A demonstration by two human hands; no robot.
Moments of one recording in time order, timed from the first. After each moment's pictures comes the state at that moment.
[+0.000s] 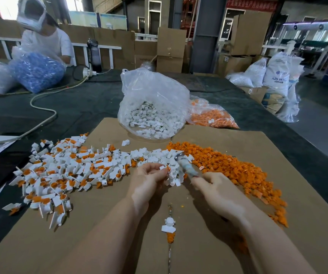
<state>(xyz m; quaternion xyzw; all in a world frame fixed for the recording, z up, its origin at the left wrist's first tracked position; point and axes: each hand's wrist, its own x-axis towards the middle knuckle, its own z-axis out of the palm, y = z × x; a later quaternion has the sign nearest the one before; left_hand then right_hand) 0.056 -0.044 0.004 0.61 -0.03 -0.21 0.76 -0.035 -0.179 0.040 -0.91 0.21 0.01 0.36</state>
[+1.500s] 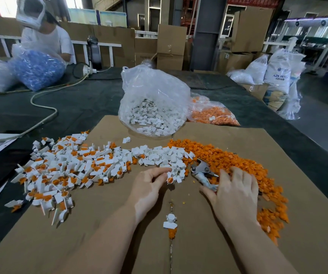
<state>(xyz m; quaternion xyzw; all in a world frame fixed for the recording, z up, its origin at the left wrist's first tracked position) 0.055 -0.034 -0.020 0.79 -0.19 -0.08 0.58 -0.044 -0.193 -0.015 -0.94 0.26 -0.23 -0.02</state>
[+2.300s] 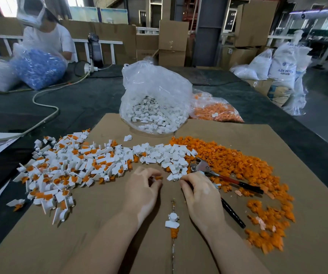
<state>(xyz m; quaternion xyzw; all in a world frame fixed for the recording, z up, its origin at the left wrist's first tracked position) 0.056 -0.025 -0.026 0.88 -0.18 0.05 0.43 -0.021 -0.150 -0.030 -0.91 0.10 -0.29 0.28</state>
